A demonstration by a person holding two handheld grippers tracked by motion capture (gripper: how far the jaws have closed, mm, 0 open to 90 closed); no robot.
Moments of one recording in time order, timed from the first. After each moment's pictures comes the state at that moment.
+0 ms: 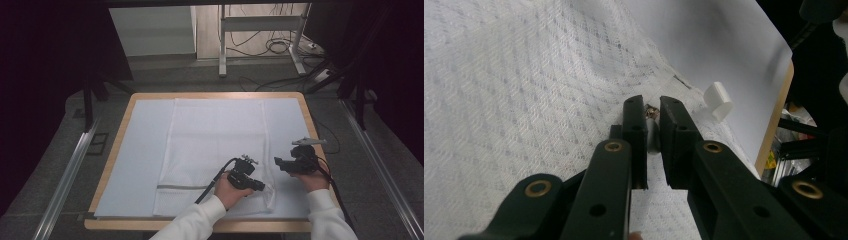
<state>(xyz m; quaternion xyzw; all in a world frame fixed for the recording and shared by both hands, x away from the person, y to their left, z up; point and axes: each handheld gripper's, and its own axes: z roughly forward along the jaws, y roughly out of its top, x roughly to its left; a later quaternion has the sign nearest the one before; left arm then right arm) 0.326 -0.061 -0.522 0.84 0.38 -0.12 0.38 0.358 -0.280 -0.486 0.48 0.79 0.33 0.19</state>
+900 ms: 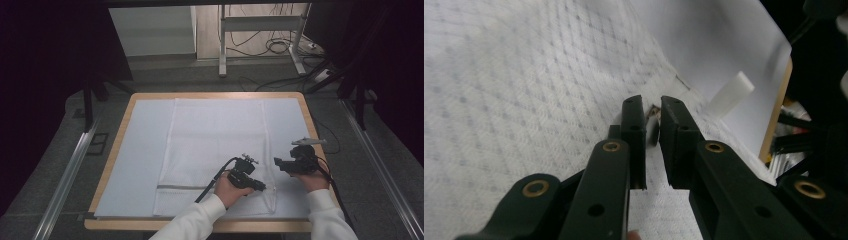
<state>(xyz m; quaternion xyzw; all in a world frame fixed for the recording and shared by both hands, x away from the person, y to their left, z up) 0.329 -0.064 -0.525 0.84 0.37 -0.13 0.37 0.358 -0.280 -0.486 0.48 0.79 0.33 0.18</state>
